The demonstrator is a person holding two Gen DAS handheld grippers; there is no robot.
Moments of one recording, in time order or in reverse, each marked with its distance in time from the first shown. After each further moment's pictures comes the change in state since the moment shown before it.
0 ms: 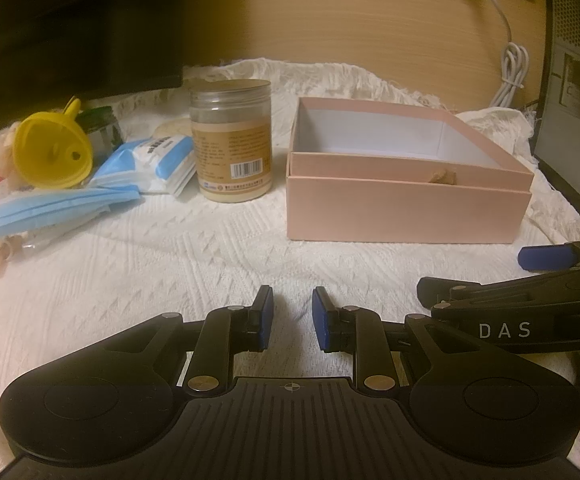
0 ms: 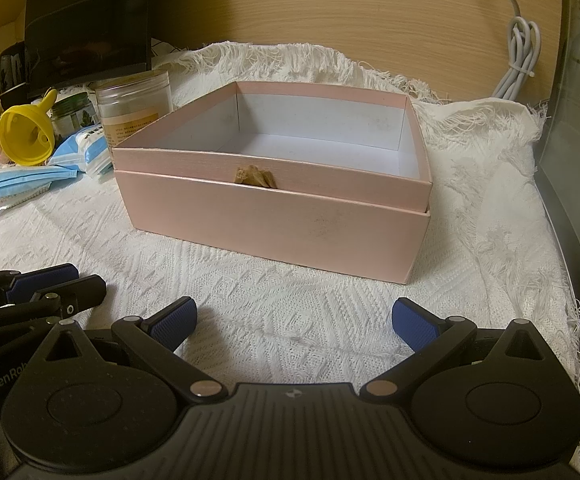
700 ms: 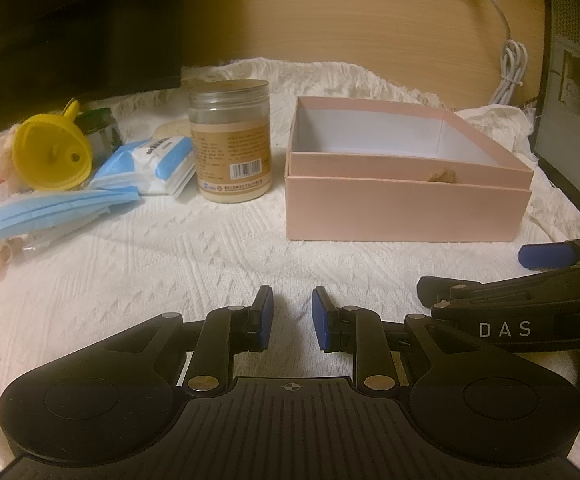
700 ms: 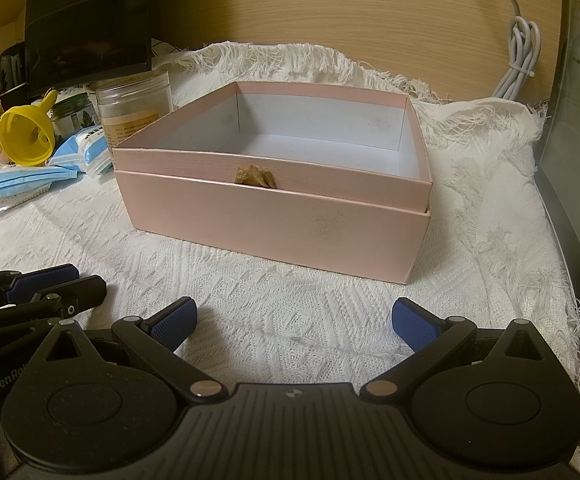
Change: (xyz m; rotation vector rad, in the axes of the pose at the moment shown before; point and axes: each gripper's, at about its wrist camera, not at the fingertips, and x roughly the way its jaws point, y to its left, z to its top) left arm -0.001 0.001 0.001 0.009 0.007 0.004; right arm 0.000 0.000 0.000 0.000 0.000 0.000
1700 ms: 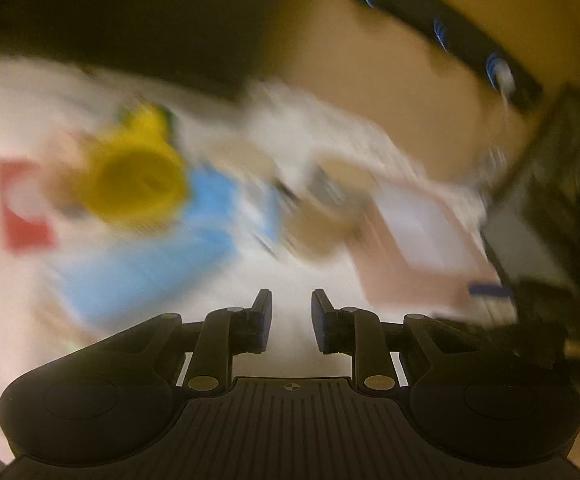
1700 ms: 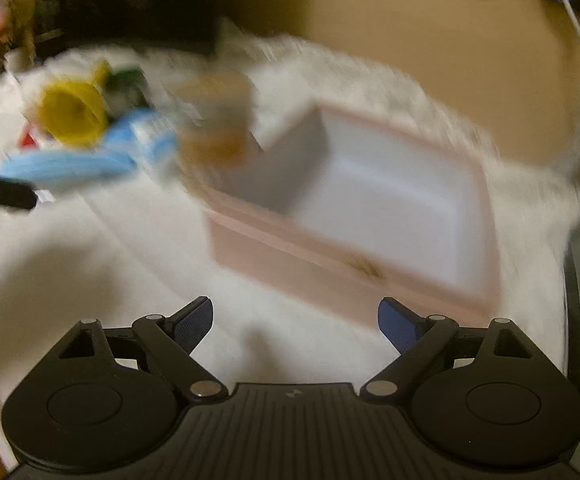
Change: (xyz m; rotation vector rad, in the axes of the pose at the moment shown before) left arm -0.026 0.236 0.081 -0.201 0.078 -0.388; right arm -0.016 0.080 0.061 -0.175 0.083 0.022
